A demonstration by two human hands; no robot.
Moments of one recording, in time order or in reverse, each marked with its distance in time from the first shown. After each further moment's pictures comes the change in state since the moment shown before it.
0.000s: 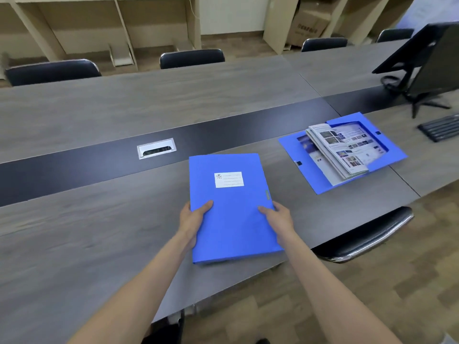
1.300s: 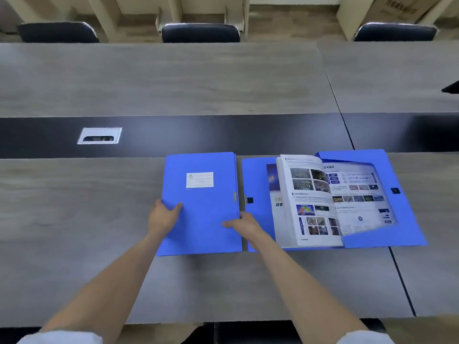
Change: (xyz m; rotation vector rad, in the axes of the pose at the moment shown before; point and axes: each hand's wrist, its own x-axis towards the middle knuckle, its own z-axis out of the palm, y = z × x) left_hand 0.173 -0.033 0.269 0.501 0.666 -0.036; right_hand 0.308 -0.082 -0.177 -0.483 -0.658 0.121
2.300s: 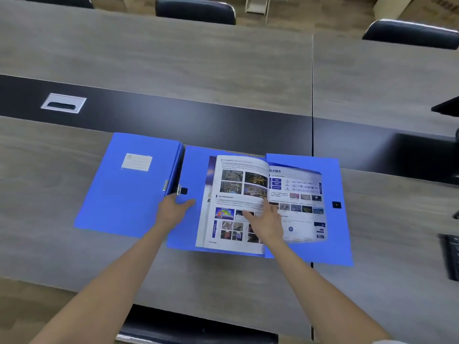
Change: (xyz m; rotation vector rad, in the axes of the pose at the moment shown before) left_hand -0.130 0.108 0.203 -0.006 -0.021 -0.016; right_hand 0.009 0.066 -0.271 -0.538 0.299 -0.151
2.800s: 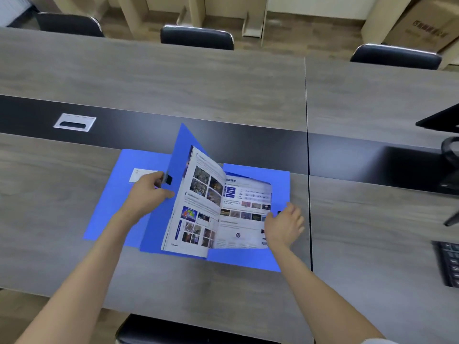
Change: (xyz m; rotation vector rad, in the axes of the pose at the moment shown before) left_hand -0.029 0.073 -0.110 0.089 -0.057 0.221; right_hand -0.014 -0.019 -0.024 -0.030 0.515 0.122
